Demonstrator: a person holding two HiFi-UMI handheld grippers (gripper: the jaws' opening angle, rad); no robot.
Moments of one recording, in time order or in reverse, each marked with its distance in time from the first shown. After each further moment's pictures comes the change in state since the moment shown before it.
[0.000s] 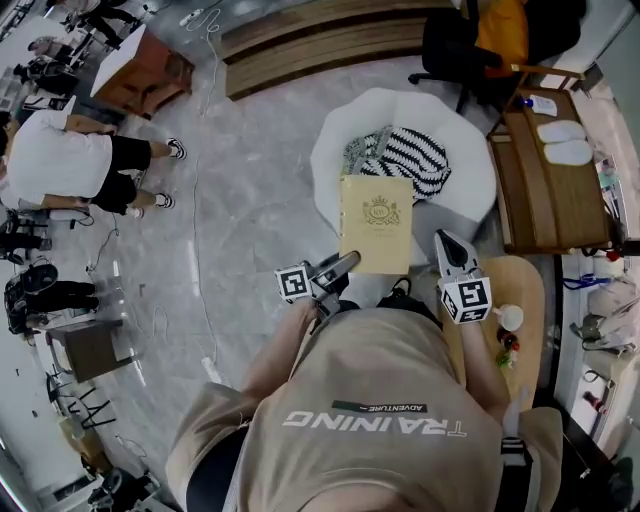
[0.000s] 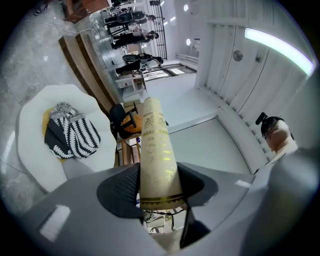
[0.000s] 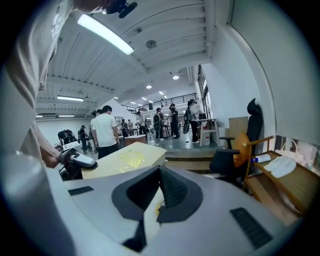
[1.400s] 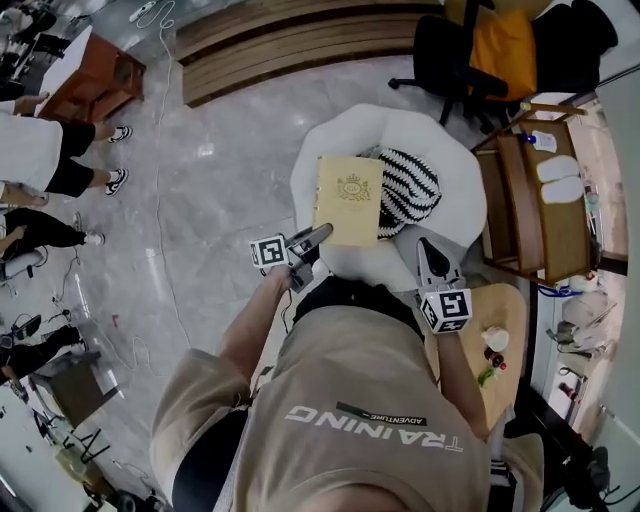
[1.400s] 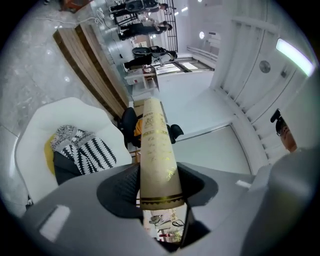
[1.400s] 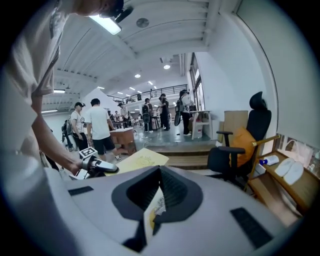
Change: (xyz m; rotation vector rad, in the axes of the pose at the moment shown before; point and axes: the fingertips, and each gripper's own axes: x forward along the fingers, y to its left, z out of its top) left arm 0.046 0.151 0.254 -0.047 0.110 0.048; right arm 0.197 -0.023 0.048 0.047 0.121 -0.138
